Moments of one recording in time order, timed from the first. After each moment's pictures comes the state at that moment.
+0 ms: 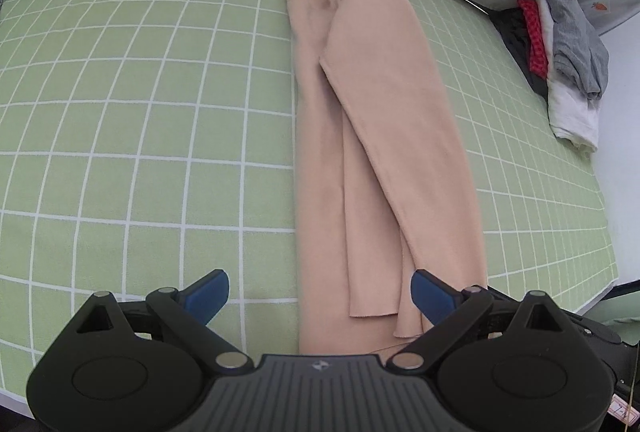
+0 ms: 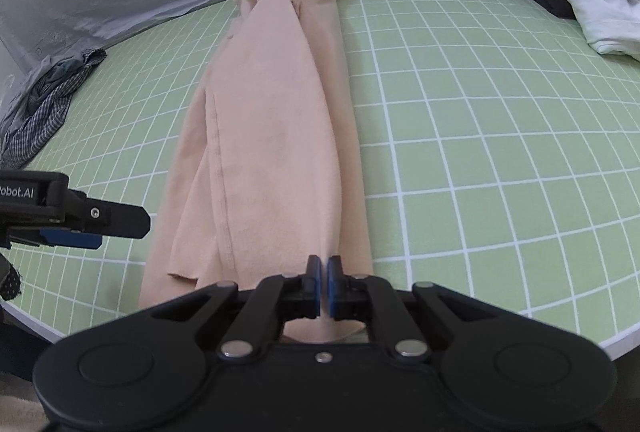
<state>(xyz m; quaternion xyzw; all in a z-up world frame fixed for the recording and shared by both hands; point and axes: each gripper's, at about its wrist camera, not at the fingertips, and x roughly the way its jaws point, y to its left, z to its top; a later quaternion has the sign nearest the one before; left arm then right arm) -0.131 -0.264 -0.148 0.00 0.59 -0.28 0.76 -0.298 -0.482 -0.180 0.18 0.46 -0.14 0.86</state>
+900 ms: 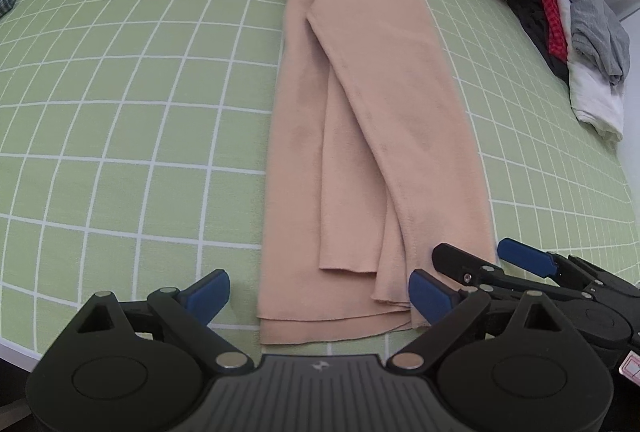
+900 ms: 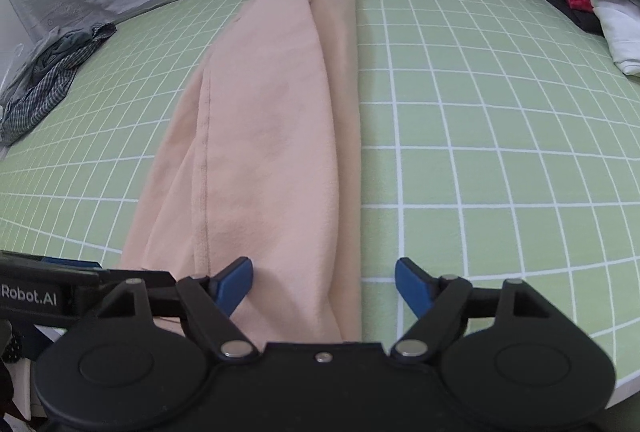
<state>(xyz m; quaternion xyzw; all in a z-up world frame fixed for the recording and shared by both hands) -0.176 -0.283 -0.159 0.01 0.59 -0.24 0.77 -0.287 -0.491 -0.192 0.15 0.47 -0.11 0.86</state>
